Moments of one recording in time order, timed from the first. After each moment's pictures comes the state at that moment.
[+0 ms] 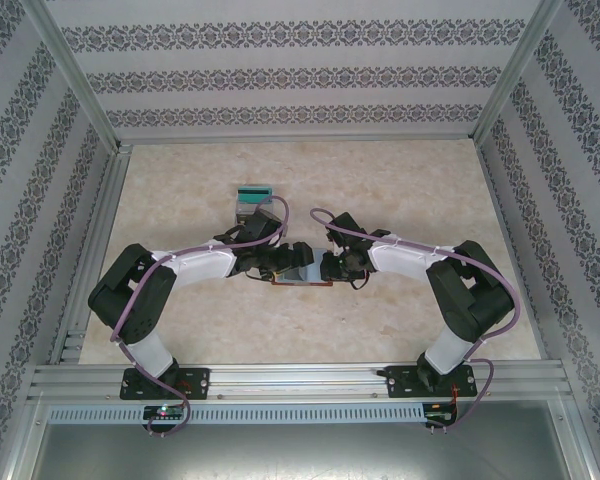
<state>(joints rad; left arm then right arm) -0.62 1.70 0.93 -0.14 0.37 -0.87 0.59 1.67 0.89 -0.44 -0.17 0.55</state>
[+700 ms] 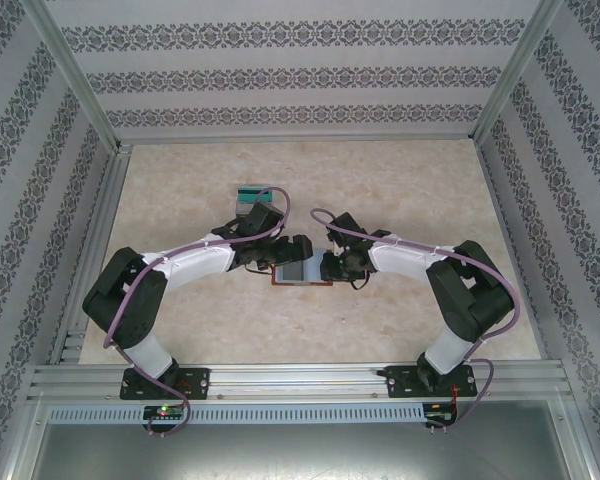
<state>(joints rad) -0.62 1.66 1.01 -0.26 0.26 -0.79 0.58 1.67 0.89 -0.43 -0.17 0.55</state>
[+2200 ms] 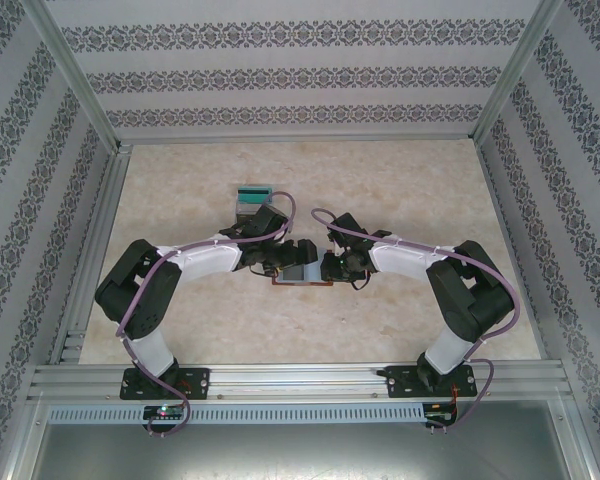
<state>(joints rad) -0.62 1.74 1.00 -0.19 0.36 -0.81 0.58 1.67 0.88 -0.42 -0.18 0.55</state>
